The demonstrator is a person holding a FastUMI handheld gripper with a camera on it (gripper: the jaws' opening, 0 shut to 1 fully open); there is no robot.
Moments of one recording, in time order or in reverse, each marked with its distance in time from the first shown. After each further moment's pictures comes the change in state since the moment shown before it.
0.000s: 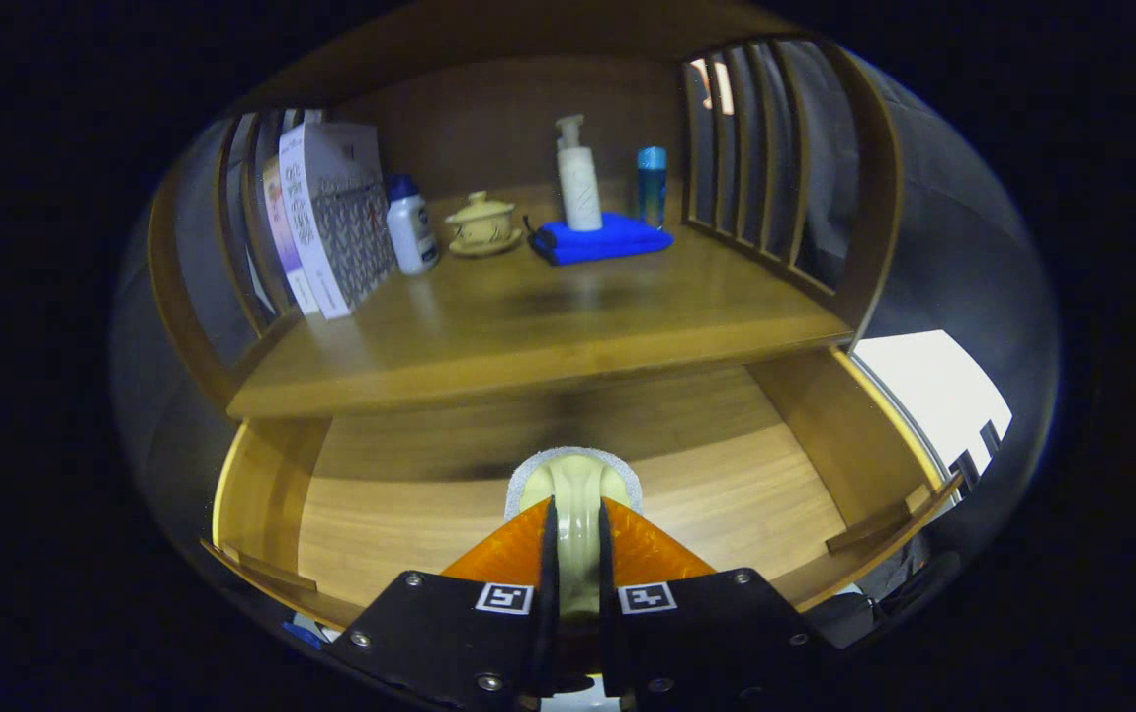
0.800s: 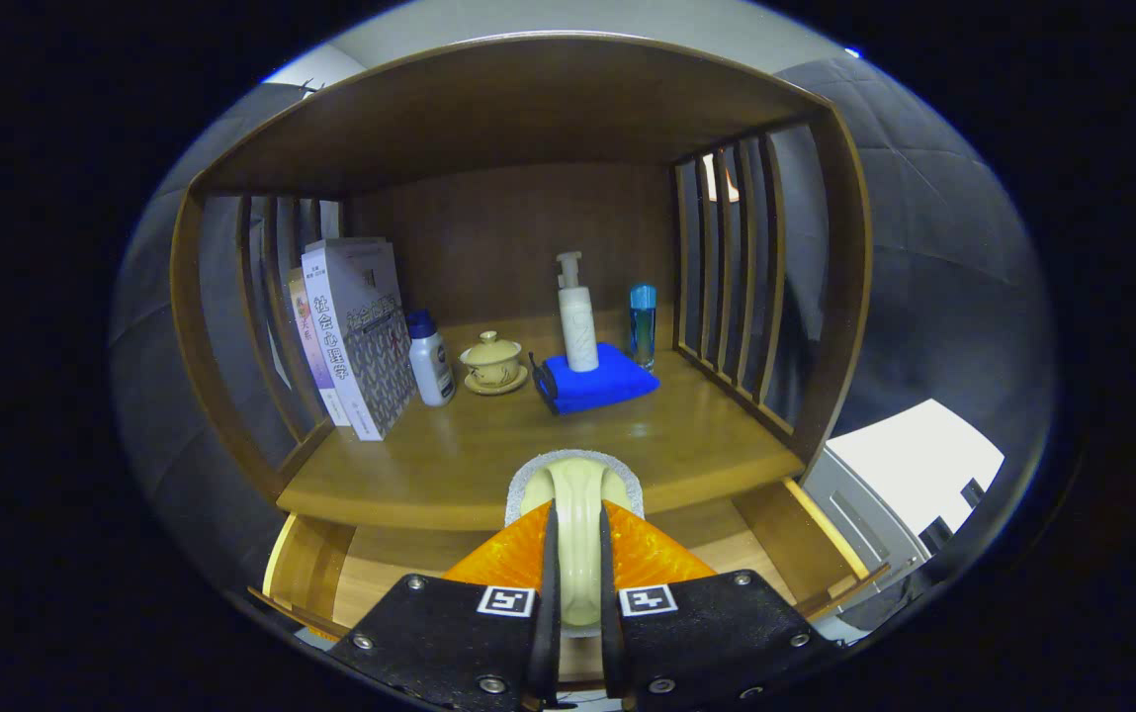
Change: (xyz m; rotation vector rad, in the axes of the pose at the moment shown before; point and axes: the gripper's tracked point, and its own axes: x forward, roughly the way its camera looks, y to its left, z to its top) arm -0.032 0.003 0.110 -0.049 -0.256 0.029
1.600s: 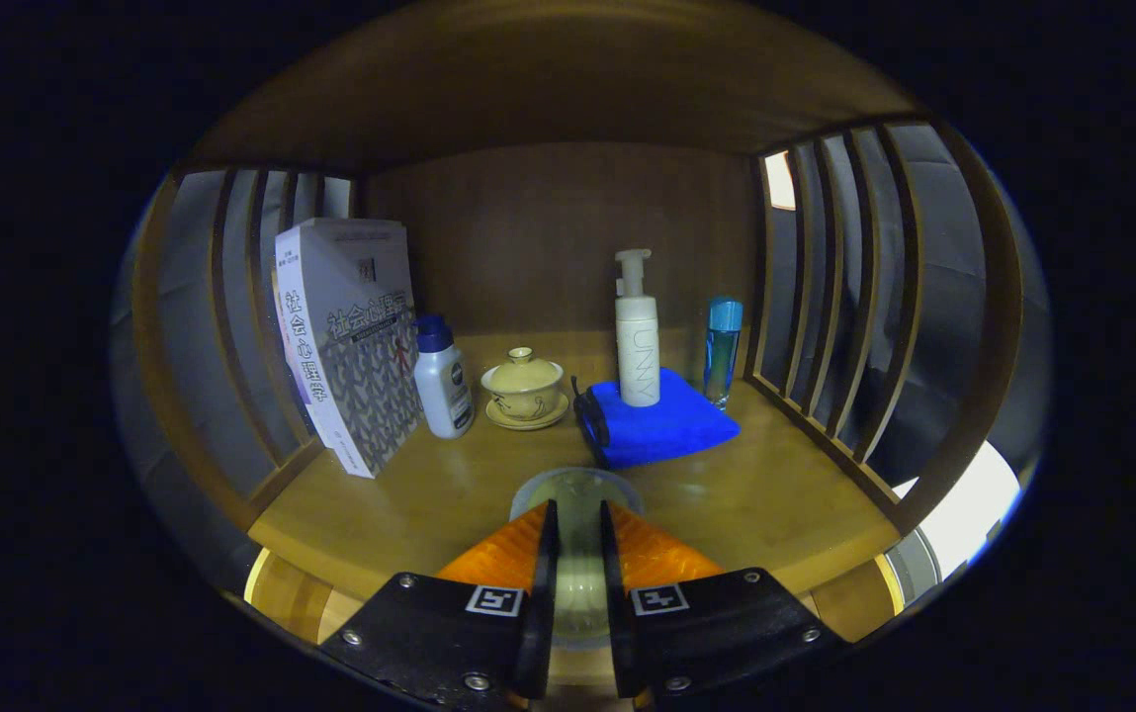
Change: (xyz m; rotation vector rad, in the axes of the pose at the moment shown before) arm 0.109 0.033 0.013 -0.055 0.001 0.100
